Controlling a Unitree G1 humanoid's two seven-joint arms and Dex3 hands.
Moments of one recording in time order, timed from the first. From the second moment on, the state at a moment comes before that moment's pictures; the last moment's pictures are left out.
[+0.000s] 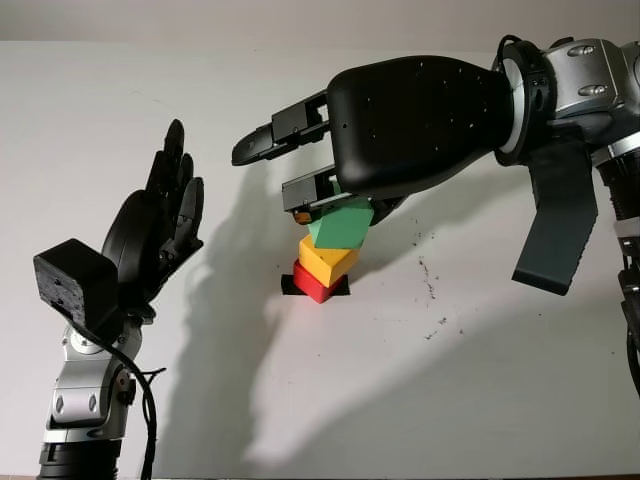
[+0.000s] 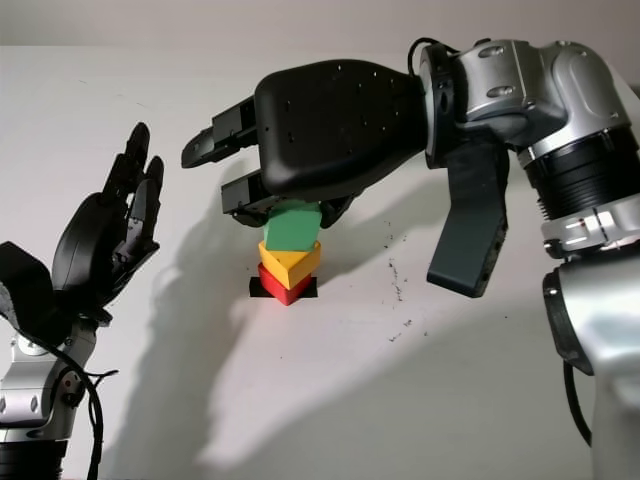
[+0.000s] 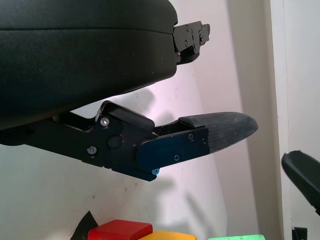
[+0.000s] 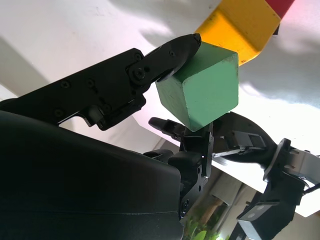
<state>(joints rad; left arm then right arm) -0.20 0.29 0.17 -0.09 -0.17 0.06 -0.25 -1.32 -0.66 0.42 0.57 -0.67 -1.36 0.32</state>
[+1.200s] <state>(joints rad) -0.19 0.28 0.17 -0.11 -0.17 0.07 -0.24 -1.32 -0.65 0.43 0.59 -0.78 -1.36 0.33</state>
